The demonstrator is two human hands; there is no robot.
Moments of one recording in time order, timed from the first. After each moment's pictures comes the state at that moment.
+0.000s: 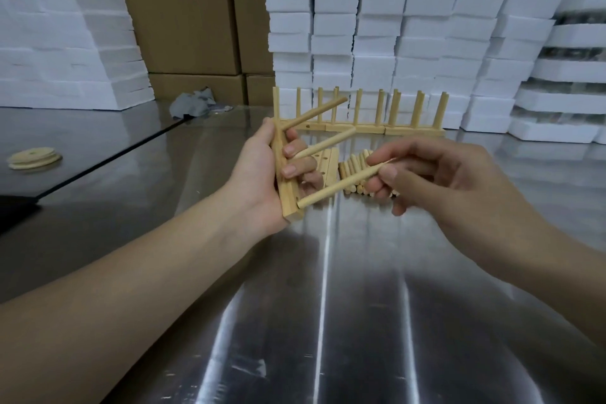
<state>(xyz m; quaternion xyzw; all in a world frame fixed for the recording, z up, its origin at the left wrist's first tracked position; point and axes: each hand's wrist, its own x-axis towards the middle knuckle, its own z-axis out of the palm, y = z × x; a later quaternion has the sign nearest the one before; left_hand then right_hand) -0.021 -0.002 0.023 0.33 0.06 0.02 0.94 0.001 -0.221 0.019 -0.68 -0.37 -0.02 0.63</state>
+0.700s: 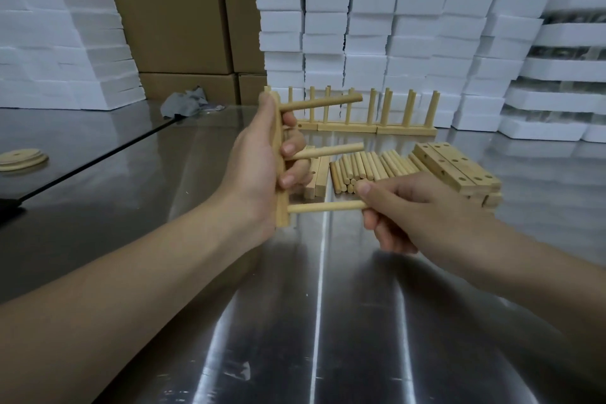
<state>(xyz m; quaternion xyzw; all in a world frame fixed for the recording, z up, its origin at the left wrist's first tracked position) -0.026 -0.014 0.024 0.50 -0.02 0.12 0.86 0.000 -0.219 0.009 -0.81 -0.30 0.09 0.50</state>
